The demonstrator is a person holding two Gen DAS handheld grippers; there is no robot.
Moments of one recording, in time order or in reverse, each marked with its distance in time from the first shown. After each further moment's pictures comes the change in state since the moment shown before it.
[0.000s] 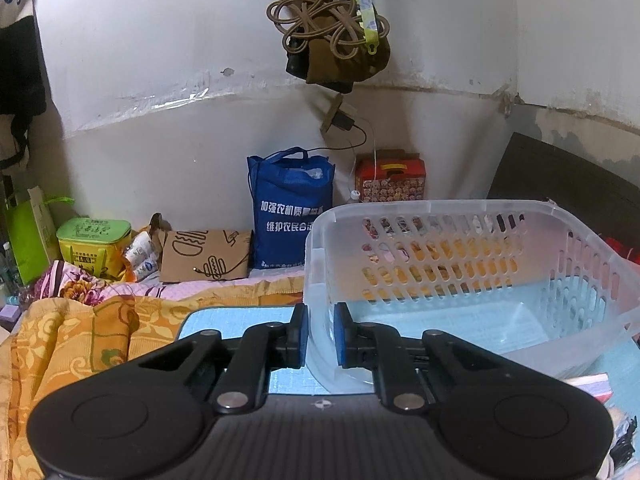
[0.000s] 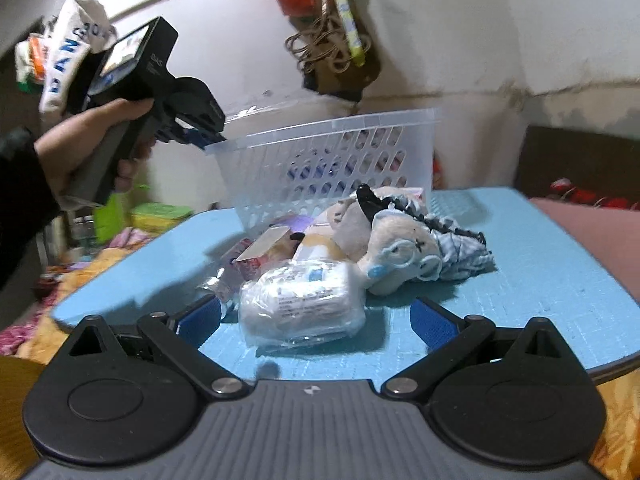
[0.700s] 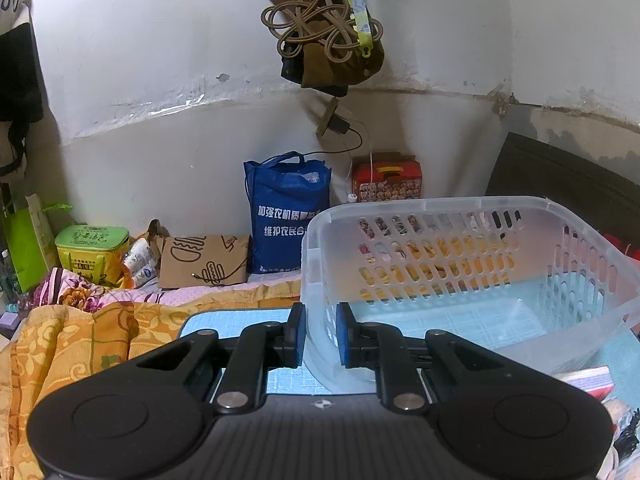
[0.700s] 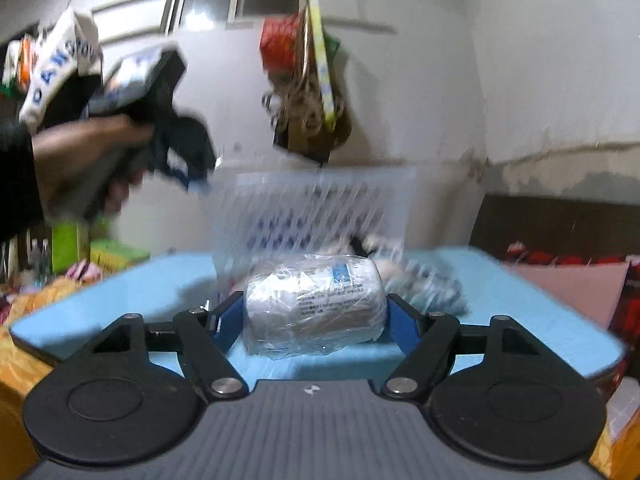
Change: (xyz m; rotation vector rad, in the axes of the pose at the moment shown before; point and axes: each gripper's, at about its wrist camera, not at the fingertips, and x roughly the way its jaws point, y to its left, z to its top) left arm -0.002 -0.001 -0.006 0.017 -0.016 -0.004; right arm -0.016 0.023 -0.009 -0.062 -0.221 -0.148
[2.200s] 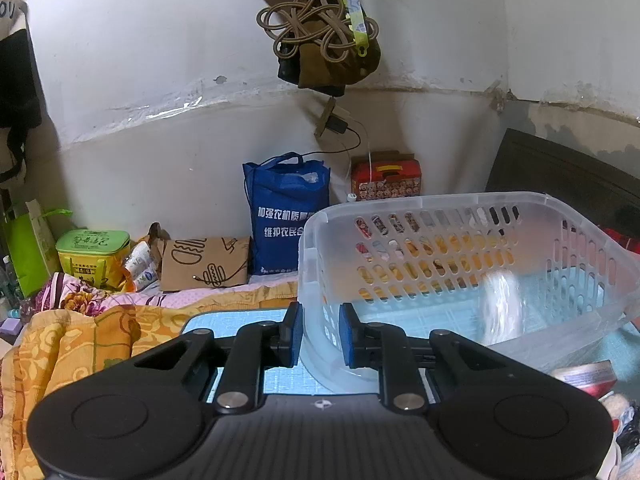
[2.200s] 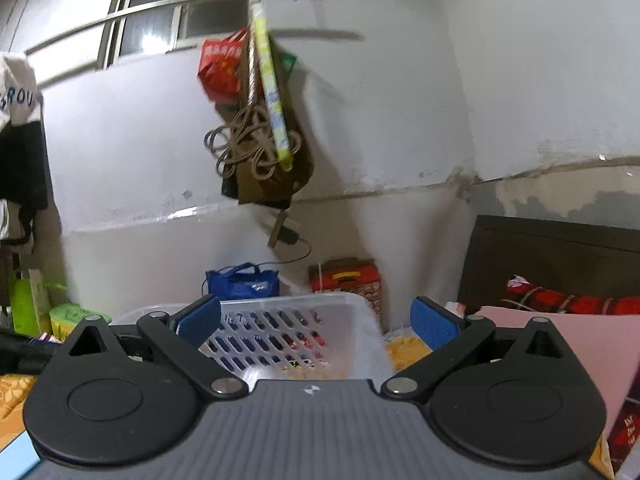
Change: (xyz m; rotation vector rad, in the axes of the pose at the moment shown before) left arm -0.001 -0.008 -0.002 0.017 -0.002 0.007; right arm 0.143 -0.089 0.132 0.095 -0.019 -0.044
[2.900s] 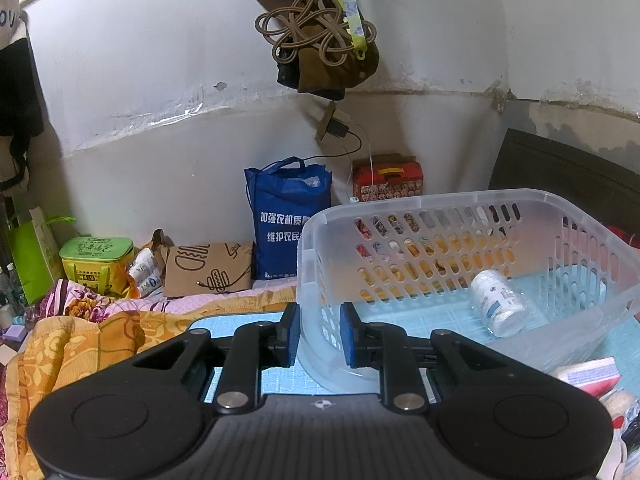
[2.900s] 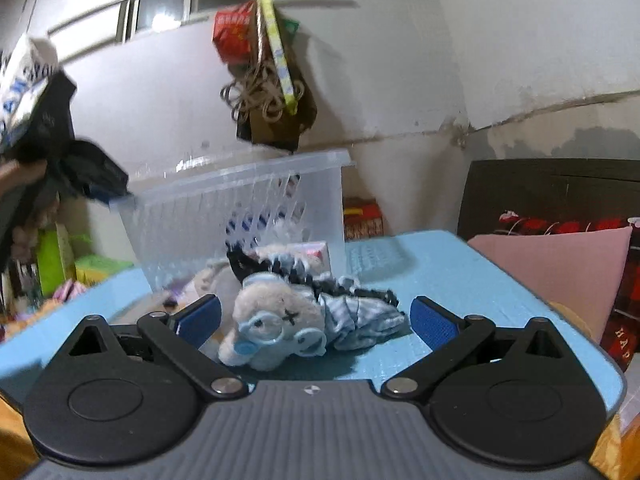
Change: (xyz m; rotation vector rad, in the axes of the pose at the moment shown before) left arm -0.002 -0.003 -0.001 0.017 -0.015 0.014; right arm -0.081 -0.004 -0.104 0.011 0.112 0.034
